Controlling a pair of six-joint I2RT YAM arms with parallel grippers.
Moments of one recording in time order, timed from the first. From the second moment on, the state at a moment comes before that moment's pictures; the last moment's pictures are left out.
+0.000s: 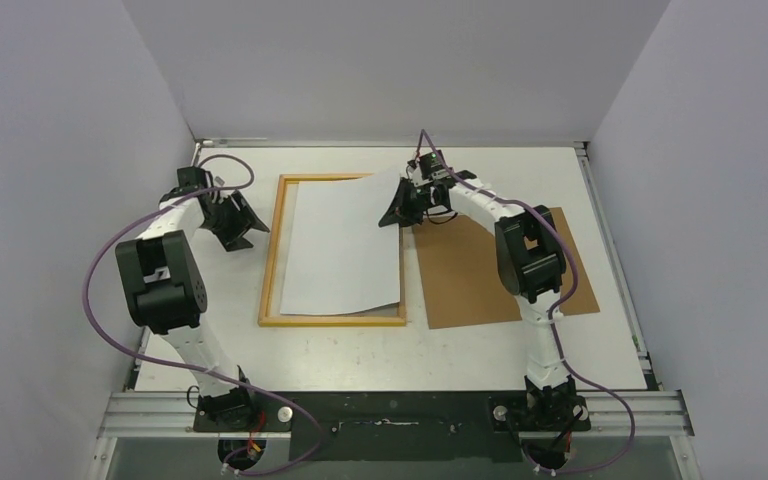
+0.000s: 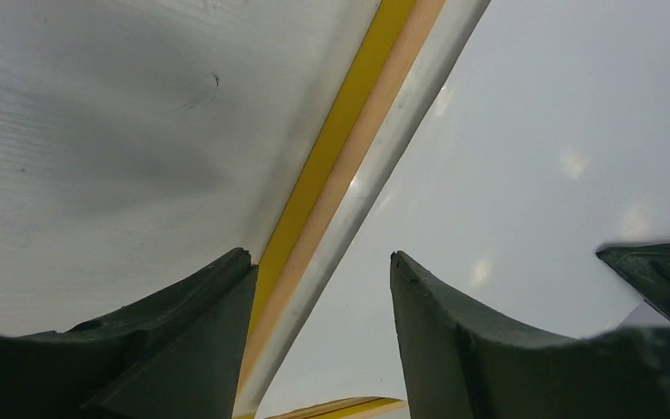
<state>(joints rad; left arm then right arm) 0.23 1.86 1.32 -0.62 0.40 -0.45 0.43 2.24 1.76 -0.47 -0.59 0.73</state>
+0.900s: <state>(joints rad) 0.20 1.99 1.33 -0.61 0.43 -0.43 0.48 2.32 1.81 -0.39 -0.59 0.73</state>
